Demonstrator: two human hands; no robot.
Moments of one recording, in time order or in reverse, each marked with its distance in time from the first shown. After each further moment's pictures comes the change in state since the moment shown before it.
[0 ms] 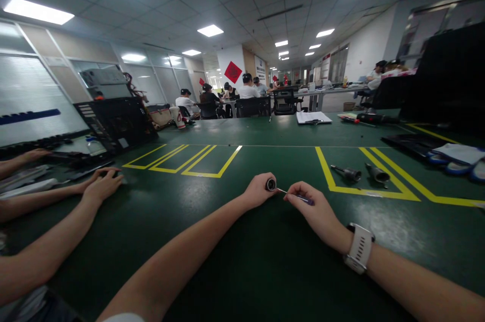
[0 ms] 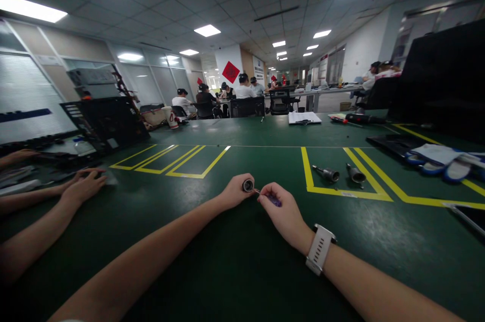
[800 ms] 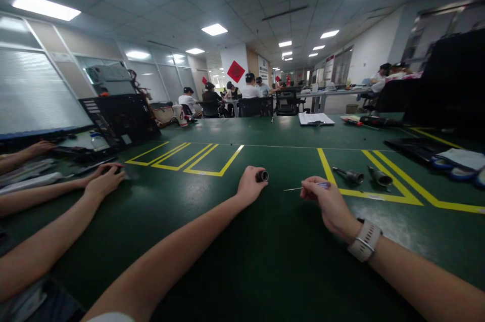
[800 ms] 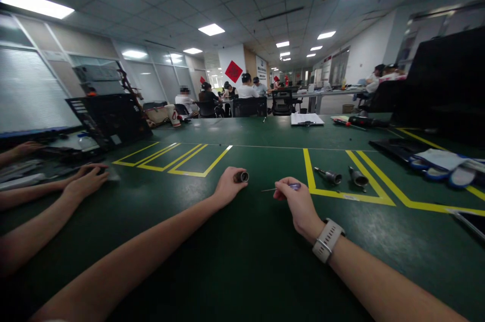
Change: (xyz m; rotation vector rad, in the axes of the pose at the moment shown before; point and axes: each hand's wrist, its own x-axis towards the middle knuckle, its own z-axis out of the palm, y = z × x) left_hand -0.010 -0.006 -0.012 -0.130 0.311 -0.317; right_hand 0.017 0.017 -0.014 0.430 0.197 0.156
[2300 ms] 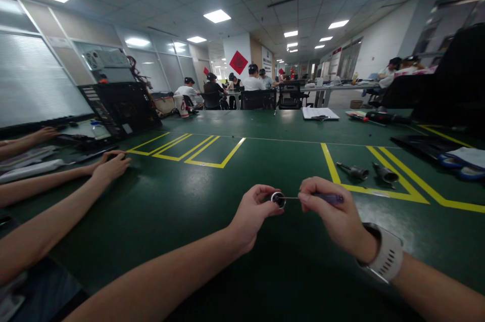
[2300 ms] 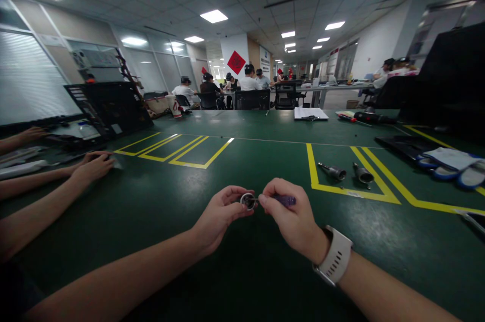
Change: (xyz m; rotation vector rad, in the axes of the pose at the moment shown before) left_hand -0.097 0.069 -0.013 -0.822 -0.168 -0.429; right_hand -0.044 -0.041 0.018 -0.375 -0.279 -0.463
